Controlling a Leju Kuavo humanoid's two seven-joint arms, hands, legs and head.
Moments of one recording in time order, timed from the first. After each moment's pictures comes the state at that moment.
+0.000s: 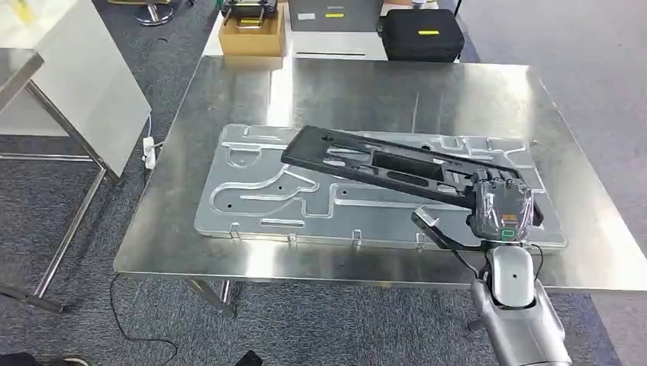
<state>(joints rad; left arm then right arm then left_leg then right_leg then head) -0.15 -0.22 0.92 -0.20 -1.37 0.09 -0.22 -0.38 -0.17 0.13 -1.28 1.47 -0.55 0.15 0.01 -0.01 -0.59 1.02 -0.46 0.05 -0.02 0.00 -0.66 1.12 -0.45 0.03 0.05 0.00</state>
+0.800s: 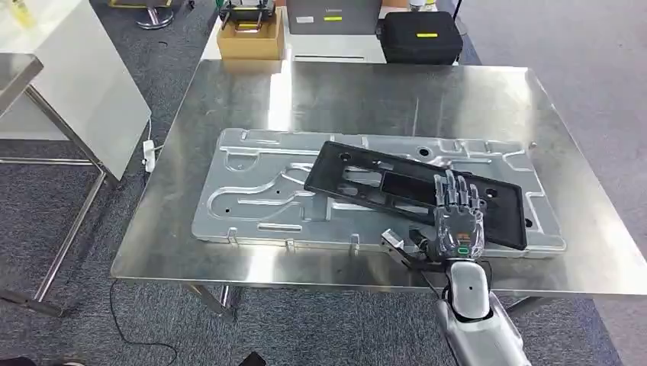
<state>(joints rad) -0.15 -0.22 0.90 -0.21 -1.35 0.09 -0.21 -0.36 -0.08 0.23 -1.11 1.48 -0.53 0.21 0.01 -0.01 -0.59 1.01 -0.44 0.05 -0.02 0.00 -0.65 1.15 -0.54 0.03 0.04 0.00</state>
